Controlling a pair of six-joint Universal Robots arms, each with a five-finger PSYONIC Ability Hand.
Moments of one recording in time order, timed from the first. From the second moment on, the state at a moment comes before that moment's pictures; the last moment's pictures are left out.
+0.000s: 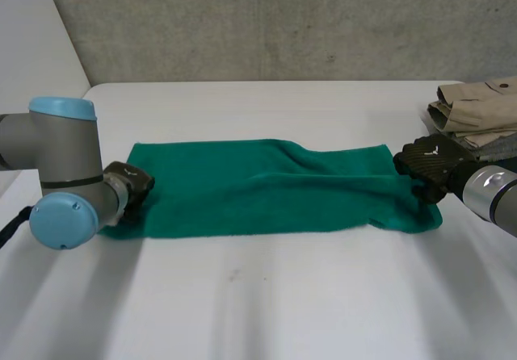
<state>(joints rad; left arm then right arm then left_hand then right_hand) 4.42 -2.31 -1.18 2.86 -1.68 3.75 1.62 -1.12 1.51 0.06 1.07 2.42 1.16 1.15 1.14 1.15 0.97 1.14 1.18 1.19 1.20 1.01</state>
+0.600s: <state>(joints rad) 4.53 -1.86 -1.56 2.72 -1.51 3.99 1.56 -1.18 1.40 0.86 1.10 1.93 1.16 1.20 1.19 1.19 0.98 1.14 1.18 1.19 1.20 1.01</state>
